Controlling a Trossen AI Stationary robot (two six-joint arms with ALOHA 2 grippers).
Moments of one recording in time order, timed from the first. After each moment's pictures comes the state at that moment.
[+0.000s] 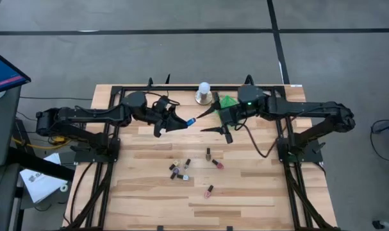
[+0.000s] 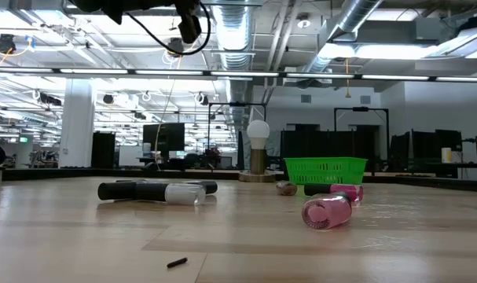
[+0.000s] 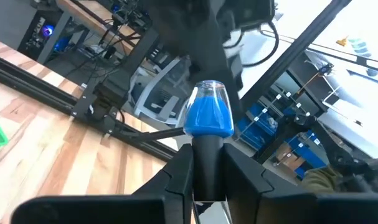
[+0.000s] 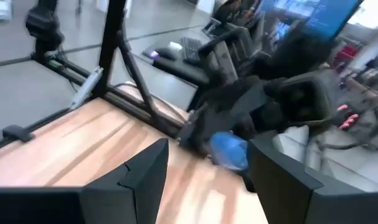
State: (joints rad) left arm 0.21 1.21 0.81 0.43 0.46 -0.68; right arm -0.09 1.37 1.25 -0.07 -0.34 -0.46
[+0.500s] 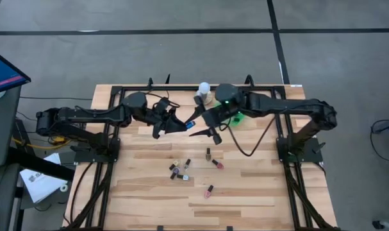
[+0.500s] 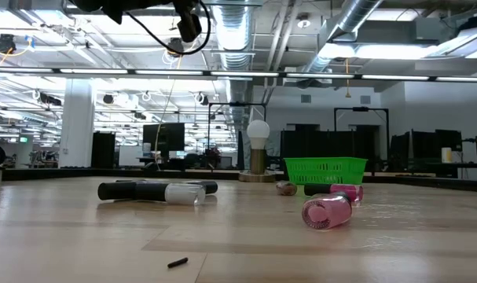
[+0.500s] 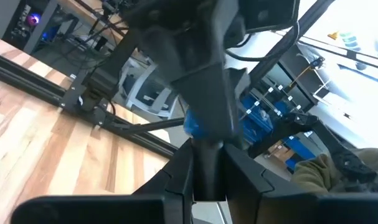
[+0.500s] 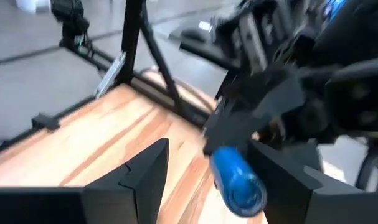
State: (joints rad) left arm 0.20 1.21 0.81 0.42 0.50 -0.69; right arm -0.09 1.59 1.50 -0.28 -0.42 -0.49
